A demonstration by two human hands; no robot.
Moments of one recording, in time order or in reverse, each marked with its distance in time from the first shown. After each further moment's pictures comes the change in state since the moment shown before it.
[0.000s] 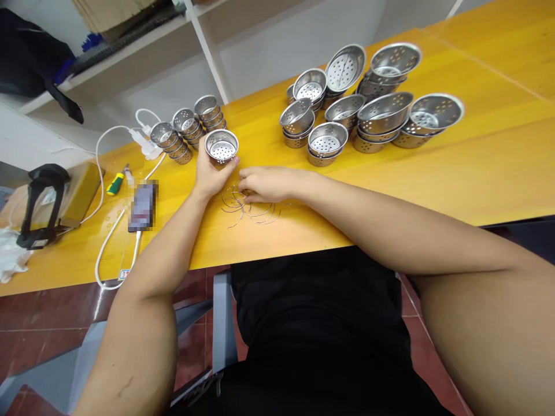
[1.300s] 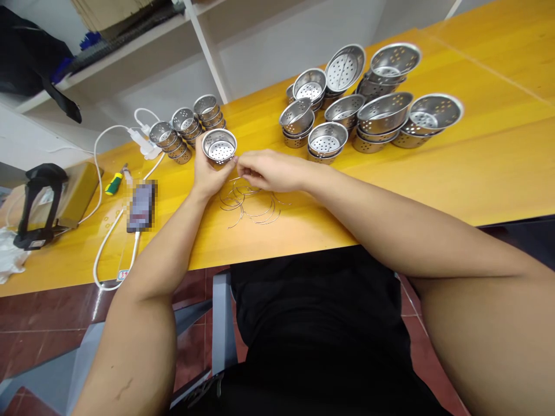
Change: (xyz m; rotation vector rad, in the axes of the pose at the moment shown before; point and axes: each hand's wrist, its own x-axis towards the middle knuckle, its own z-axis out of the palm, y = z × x) left_hand -0.001 -0.002 0.003 -0.003 0.016 0.071; right_hand -0.013 0.004 -0.026 0.235 0.308 -0.045
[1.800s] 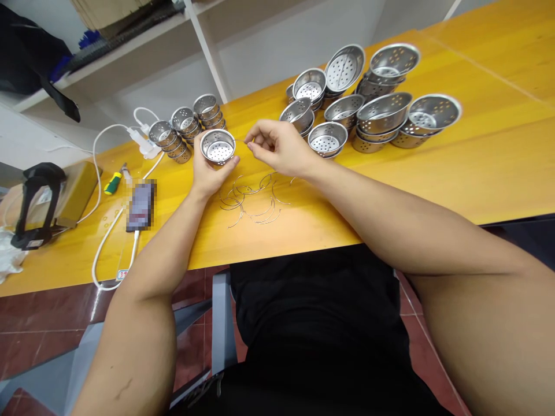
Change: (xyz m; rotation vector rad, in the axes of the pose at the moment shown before) left_hand -0.001 0.006 -0.002 -0.017 0.002 0.022; right_hand -0.001 0.021 0.001 0.198 0.429 0.244
